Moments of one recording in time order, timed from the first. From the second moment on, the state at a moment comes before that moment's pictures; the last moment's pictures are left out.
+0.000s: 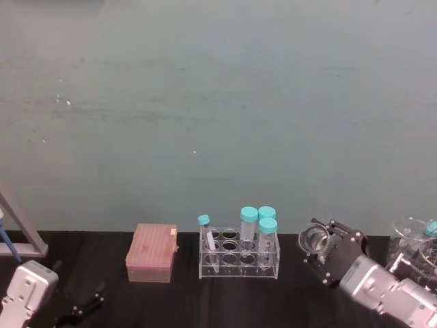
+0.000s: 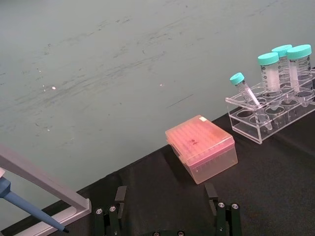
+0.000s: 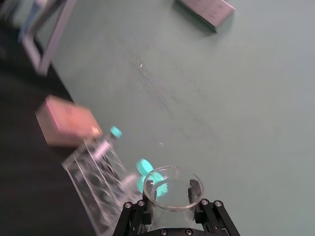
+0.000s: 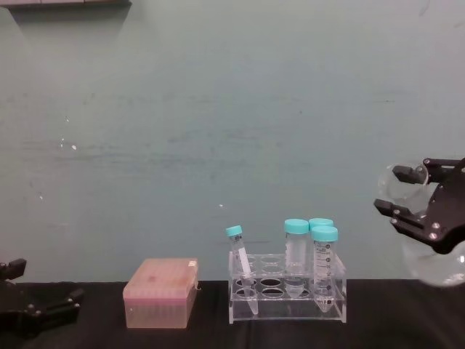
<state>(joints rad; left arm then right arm) -0.20 0.60 0.45 -1.41 -0.25 -0.12 0.03 0.30 0.54 -0.38 -1.48 -0.18 -0.28 0.21</state>
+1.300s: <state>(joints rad) -0.20 0.60 0.45 -1.41 -0.25 -0.12 0.03 0.22 0.37 -0.24 -1.49 0.16 -0.03 0.38</state>
